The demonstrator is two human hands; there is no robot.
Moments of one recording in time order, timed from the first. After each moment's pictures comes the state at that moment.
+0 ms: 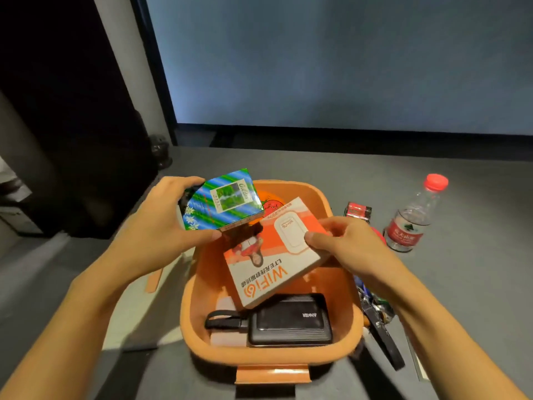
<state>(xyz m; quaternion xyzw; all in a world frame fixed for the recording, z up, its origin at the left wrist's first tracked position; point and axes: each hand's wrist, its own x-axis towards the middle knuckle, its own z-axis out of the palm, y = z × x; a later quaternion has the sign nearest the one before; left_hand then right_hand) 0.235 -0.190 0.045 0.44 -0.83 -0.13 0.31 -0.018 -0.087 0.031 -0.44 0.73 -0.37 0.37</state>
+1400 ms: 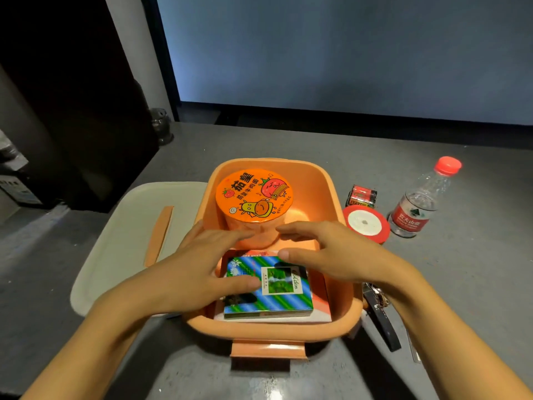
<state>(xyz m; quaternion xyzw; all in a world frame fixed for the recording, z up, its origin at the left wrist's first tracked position) 0.219 -0.132 0.019 0.36 -0.89 -0.27 0.02 -0.012 -0.086 0.020 -0.72 0.59 -0.17 0.31</state>
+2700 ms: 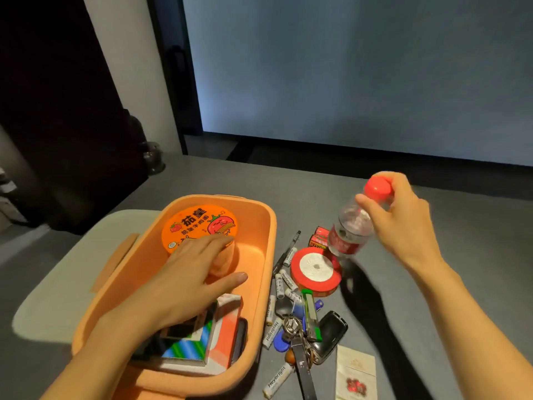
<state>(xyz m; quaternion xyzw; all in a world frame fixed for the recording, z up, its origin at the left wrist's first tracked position) 0.113 -0.128 0.010 0.49 -0.85 -0.15 0.12 -0.203 -0.107 0.046 -0.58 0.66 -0.48 0.02</state>
